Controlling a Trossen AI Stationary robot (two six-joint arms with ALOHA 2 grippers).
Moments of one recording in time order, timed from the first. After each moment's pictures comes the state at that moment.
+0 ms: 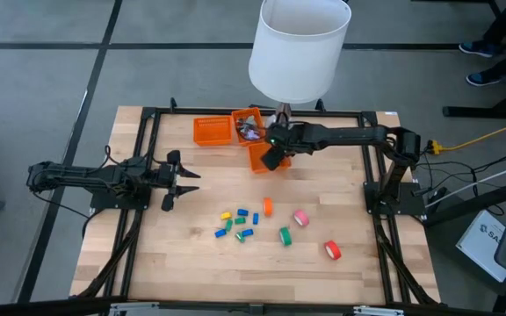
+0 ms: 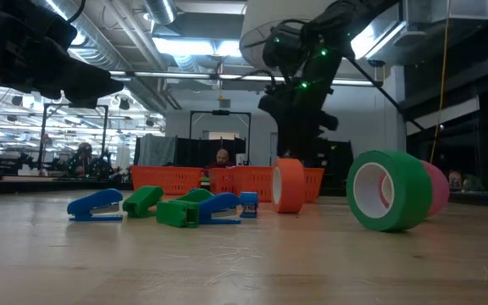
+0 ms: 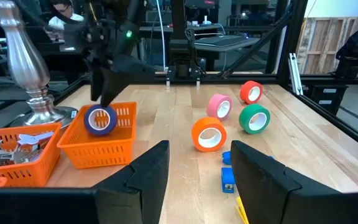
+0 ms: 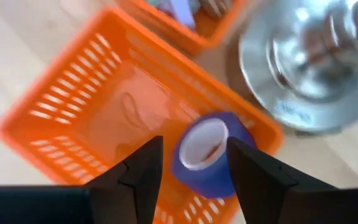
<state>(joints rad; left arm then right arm) 0.05 0.24 0.01 0.15 0.03 -0.01 -0.25 1.81 1.28 -0.60 0.25 0.43</state>
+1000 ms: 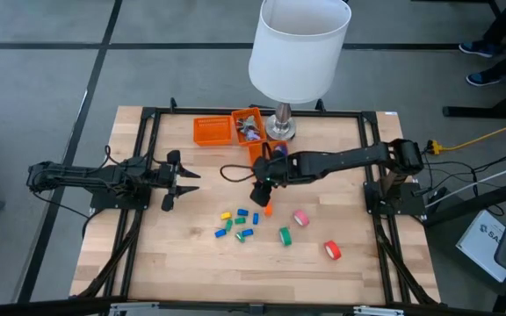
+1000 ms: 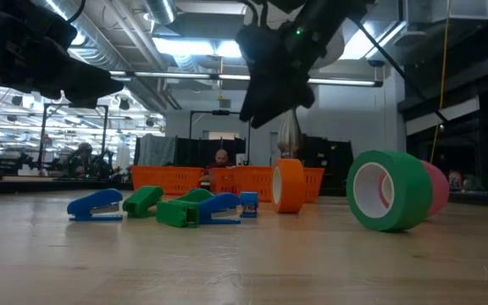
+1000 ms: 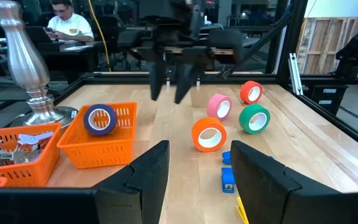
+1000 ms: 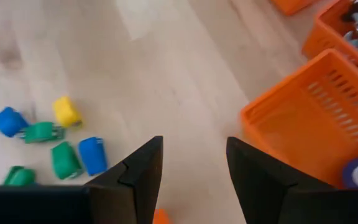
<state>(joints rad) 0.05 0.24 0.01 0.15 0.03 -0.01 0.06 1.81 1.34 -0.49 0.22 0.44</state>
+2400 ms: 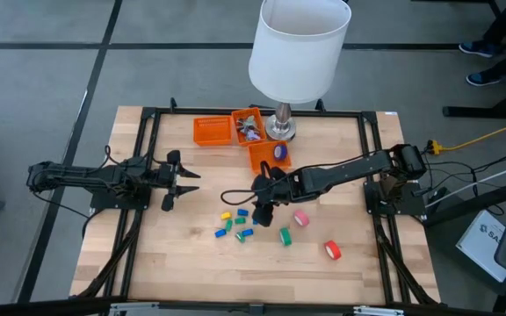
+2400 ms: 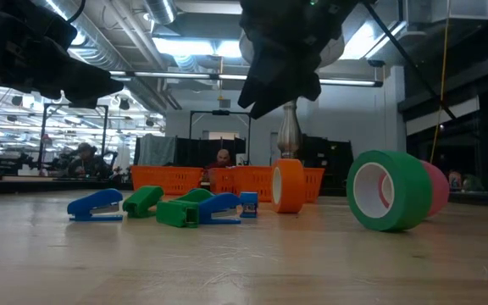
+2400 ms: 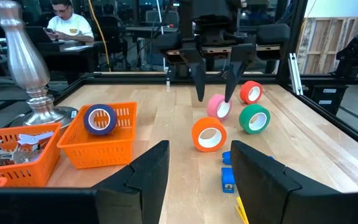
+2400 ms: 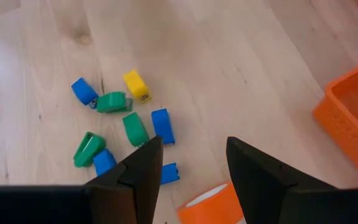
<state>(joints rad) 0.05 0.24 0.01 0.15 0.03 -0.01 0.20 1.81 1.34 -0.48 0.21 0.51</state>
